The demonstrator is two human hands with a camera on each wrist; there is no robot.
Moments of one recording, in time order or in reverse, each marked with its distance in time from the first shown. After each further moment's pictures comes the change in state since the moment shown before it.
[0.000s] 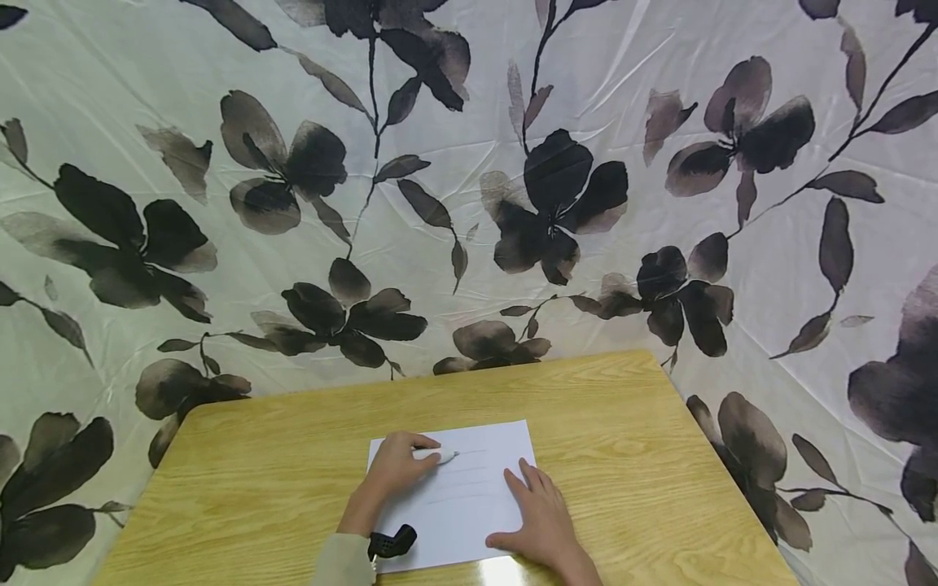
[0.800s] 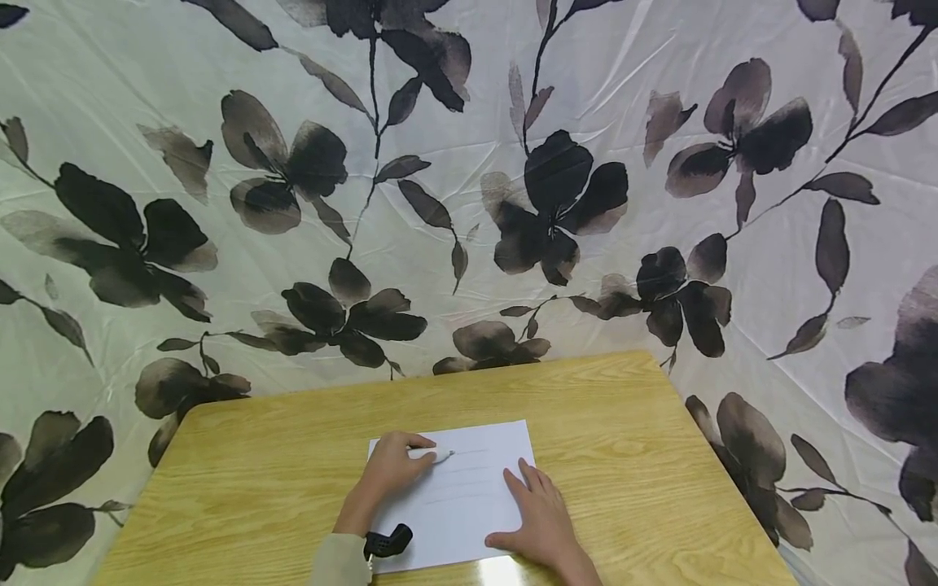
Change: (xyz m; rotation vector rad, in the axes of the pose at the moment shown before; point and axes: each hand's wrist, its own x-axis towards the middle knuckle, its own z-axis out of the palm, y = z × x) left_hand -0.001 0.000 -0.004 0.002 0.026 0.001; right_hand 0.000 0.000 -0.001 -0.001 0.005 -0.009
